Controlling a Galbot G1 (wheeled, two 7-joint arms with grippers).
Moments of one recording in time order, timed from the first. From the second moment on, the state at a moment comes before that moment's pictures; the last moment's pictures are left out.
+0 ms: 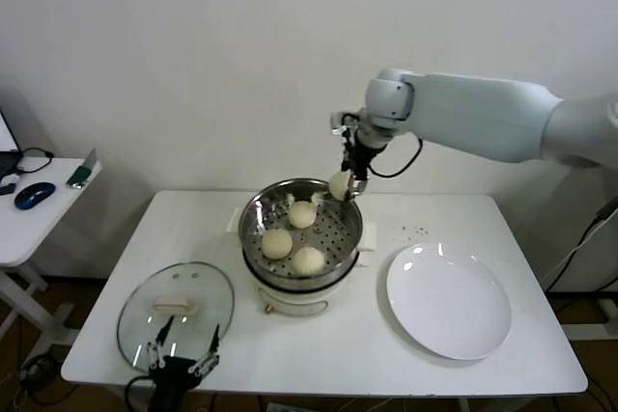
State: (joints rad) left arm 1.82 -1.43 -0.59 -2.03 0.10 -0.10 0.00; right arm 0.80 1.23 -1.63 1.13 0.81 -0.44 -0.91
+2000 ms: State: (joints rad) left arm 1.79 -1.43 -0.60 -2.00 0.15 -0.10 -0.03; right arm 0.65 0.97 -1.39 1.27 0.83 -0.22 -0.62
